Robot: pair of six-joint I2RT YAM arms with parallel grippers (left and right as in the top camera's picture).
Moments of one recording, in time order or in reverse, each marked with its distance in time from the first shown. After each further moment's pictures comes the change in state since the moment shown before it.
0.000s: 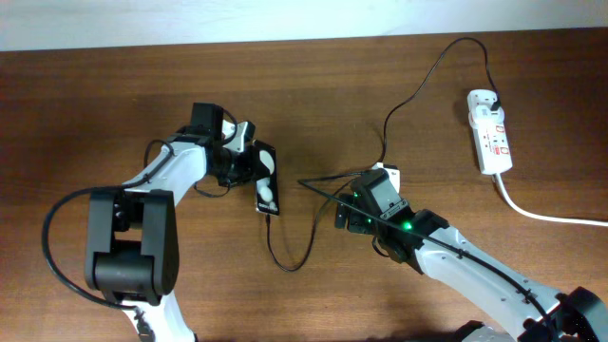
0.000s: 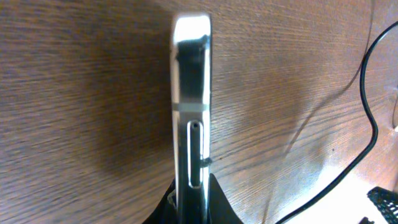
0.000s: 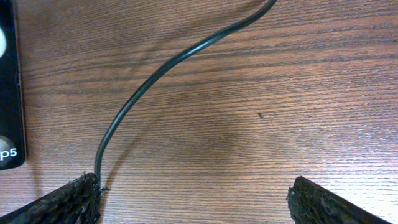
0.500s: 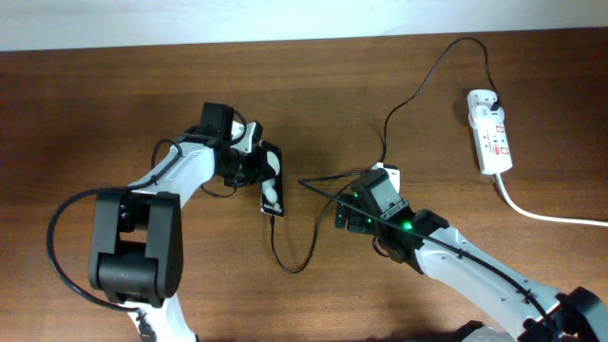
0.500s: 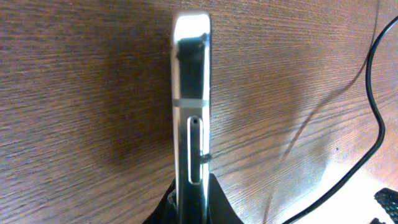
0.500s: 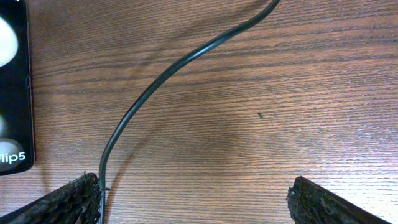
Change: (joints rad) left arm -0.042 -0.004 0.001 0.005 -0.036 -0.014; right arm 0.000 0.000 0.000 0.000 0.000 0.000
